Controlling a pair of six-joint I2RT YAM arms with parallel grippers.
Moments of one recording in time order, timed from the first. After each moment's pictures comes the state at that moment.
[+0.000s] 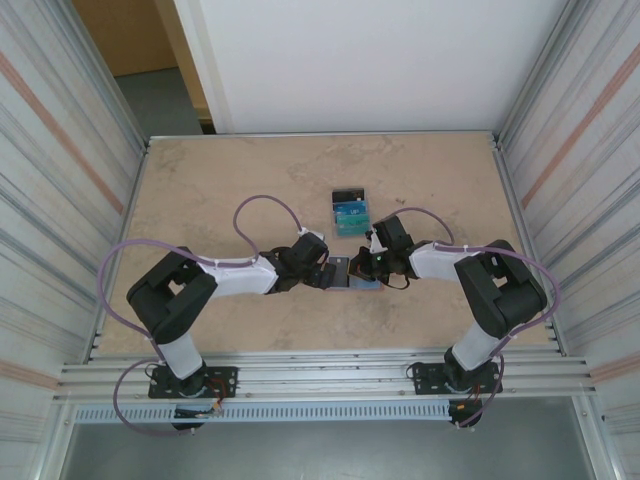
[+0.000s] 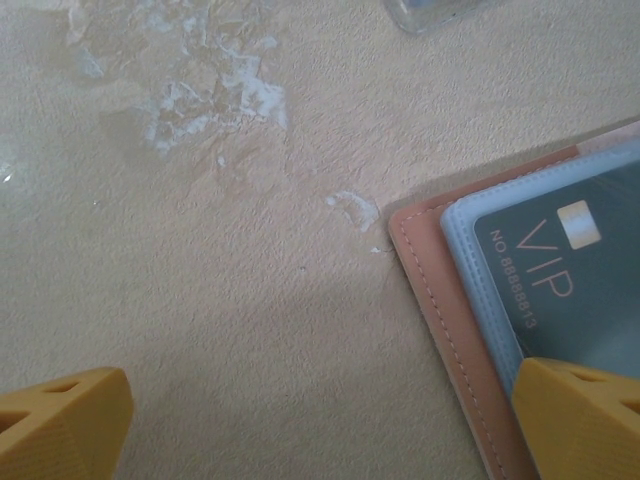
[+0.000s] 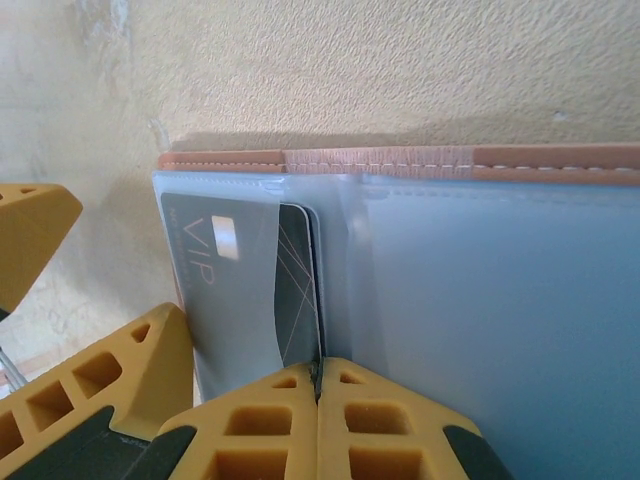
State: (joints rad) left arm -0.86 1.73 0.87 -0.12 -0.26 -0.41; right arm 0.51 1.65 0.71 -0.05 -0.46 0.78
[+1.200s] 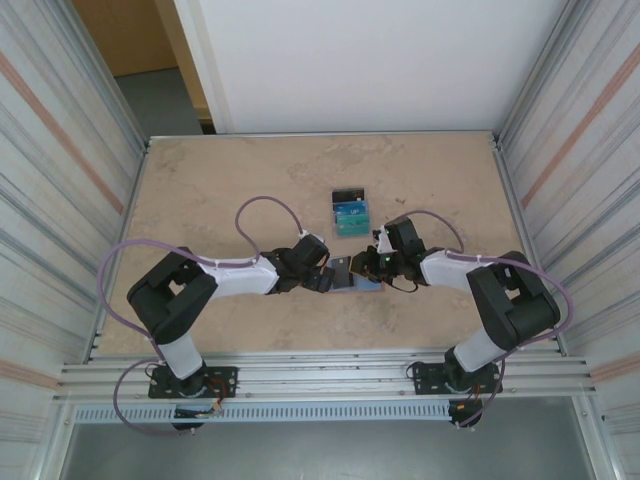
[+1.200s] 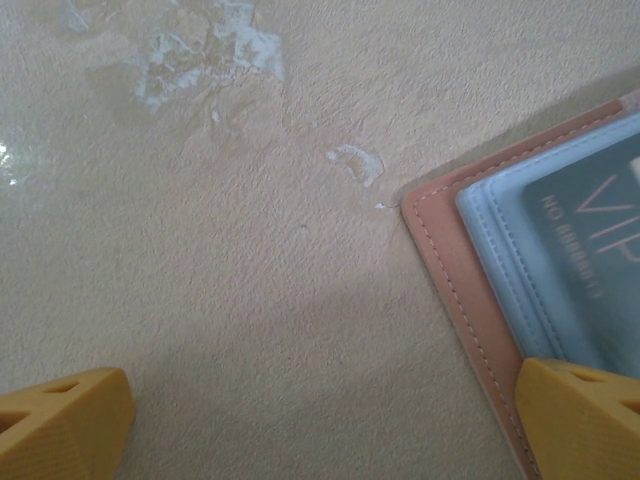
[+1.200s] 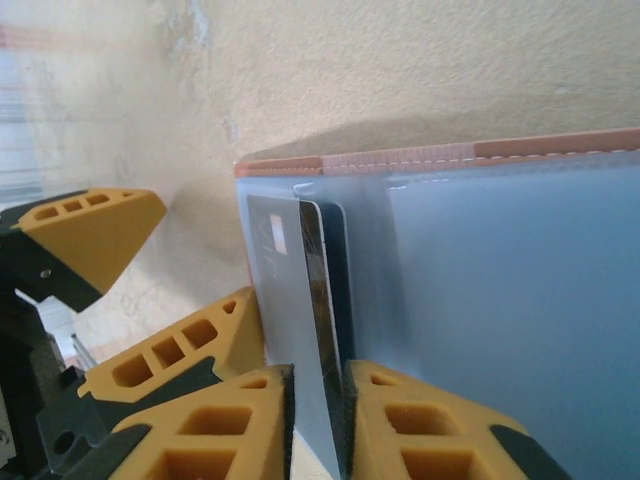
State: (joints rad) left arm -0.87 1.73 0.88 -0.17 -0.26 -0.39; right arm 0.46 1.56 0.62 0.05 -0.55 0.83
